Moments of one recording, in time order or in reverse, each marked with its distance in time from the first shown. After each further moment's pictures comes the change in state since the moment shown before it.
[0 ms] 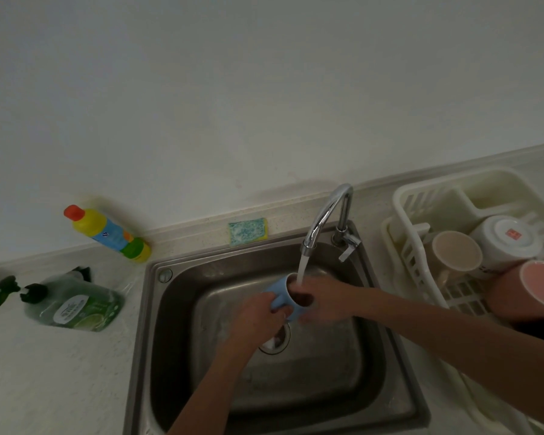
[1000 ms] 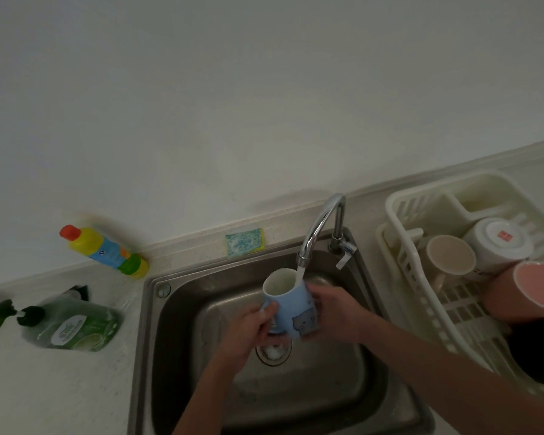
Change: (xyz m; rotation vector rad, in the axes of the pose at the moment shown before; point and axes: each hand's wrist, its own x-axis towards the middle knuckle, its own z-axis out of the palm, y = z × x) left_hand -0.028 0.005 -0.029 -1.101 -0.205 -0.106; right_hand -0.007 0.007 0.032 1.751 0.105 0.239
